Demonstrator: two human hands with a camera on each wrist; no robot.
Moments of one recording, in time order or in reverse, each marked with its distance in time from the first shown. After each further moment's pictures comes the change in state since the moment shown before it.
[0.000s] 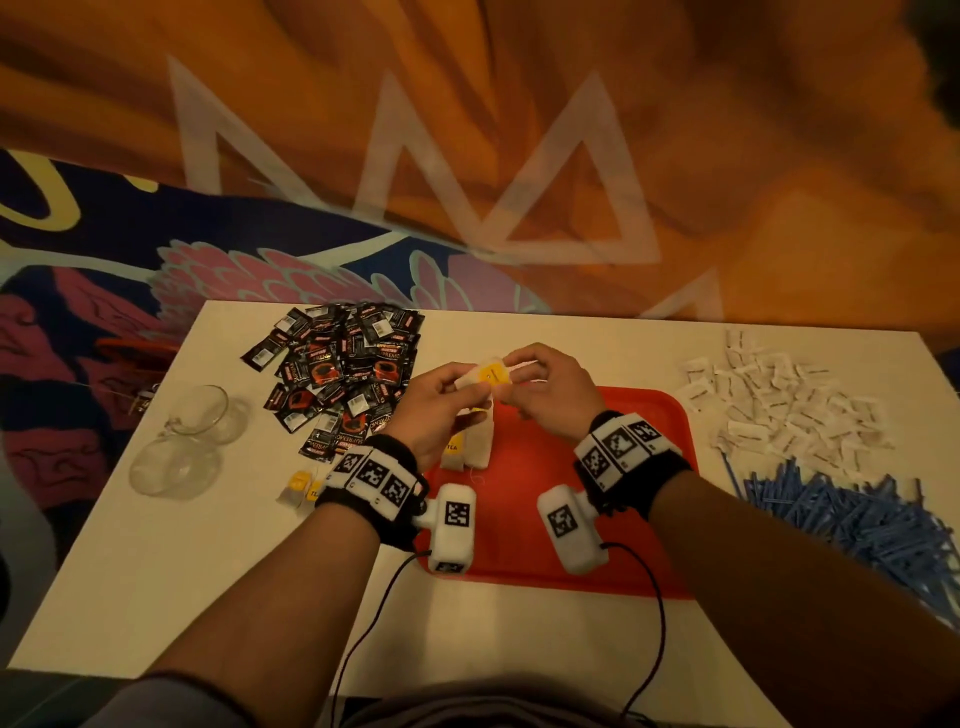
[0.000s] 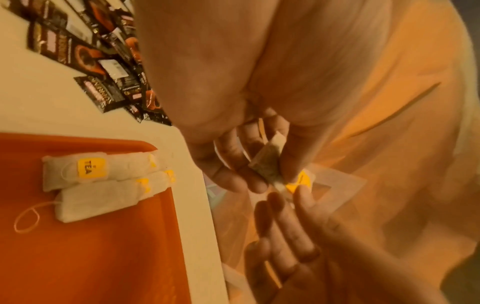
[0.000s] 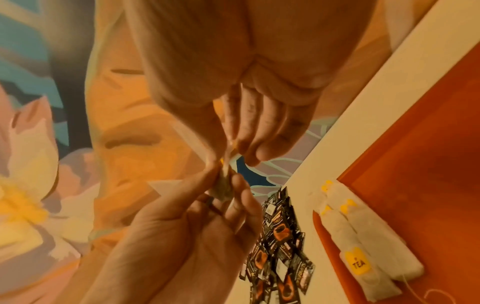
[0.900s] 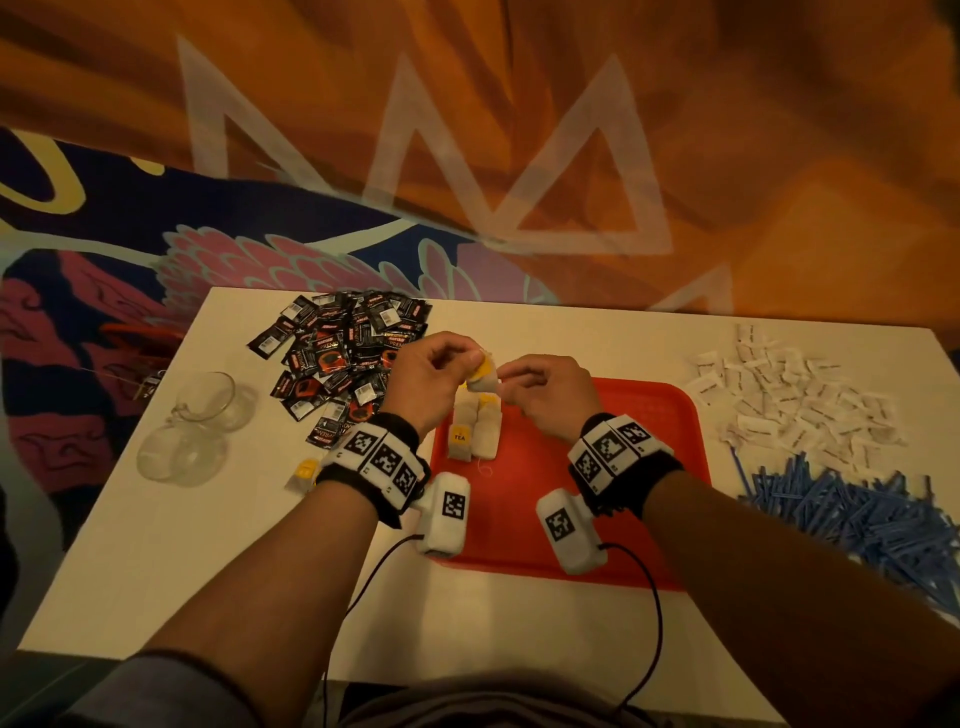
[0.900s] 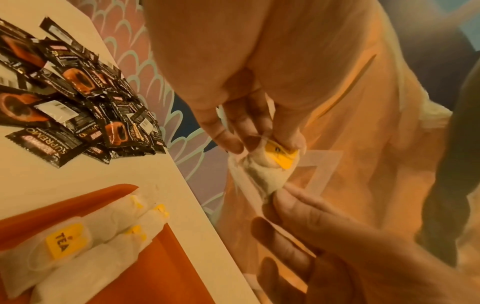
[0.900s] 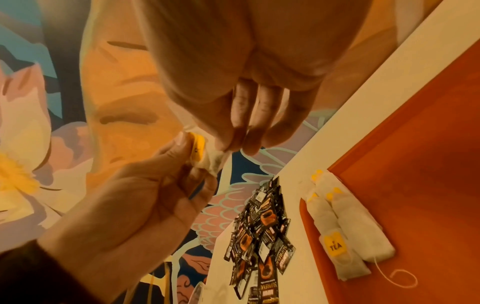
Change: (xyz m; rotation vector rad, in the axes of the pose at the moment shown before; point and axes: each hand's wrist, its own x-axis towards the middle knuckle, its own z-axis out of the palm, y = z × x) left_hand 0.005 0.012 -0.017 0.402 0.159 0.363; right_hand 0.002 0.012 0.019 -0.074 0.032 -0.056
